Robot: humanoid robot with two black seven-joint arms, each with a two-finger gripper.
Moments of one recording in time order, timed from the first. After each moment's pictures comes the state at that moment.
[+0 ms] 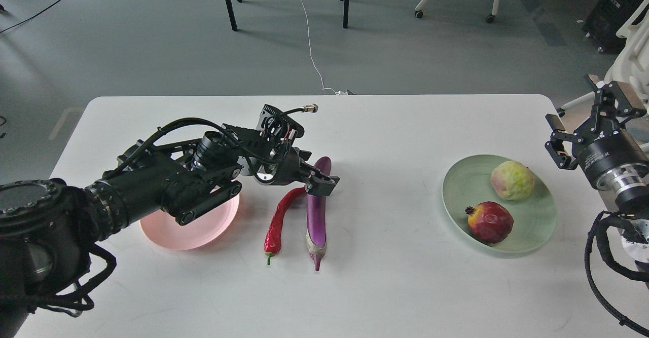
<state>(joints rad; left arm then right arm) -1.01 0.08 -0.17 -0.72 1.85 -0.33 -0.28 0.32 -0.84 0.76 1.38 -0.06 -0.08 0.49</state>
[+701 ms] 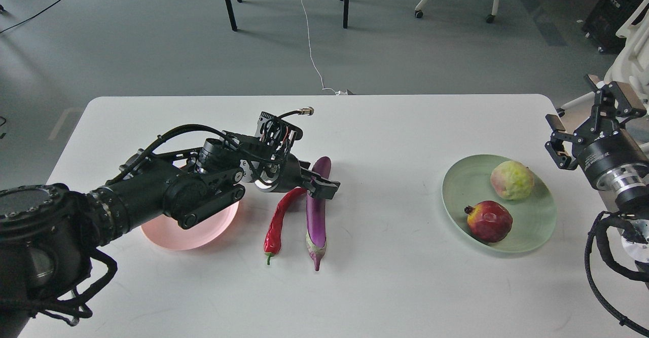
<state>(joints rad) -0.99 0.08 -0.17 -0.73 1.72 -0.38 -0.23 0.32 -0.84 0.76 1.38 -0.06 -0.08 0.49</state>
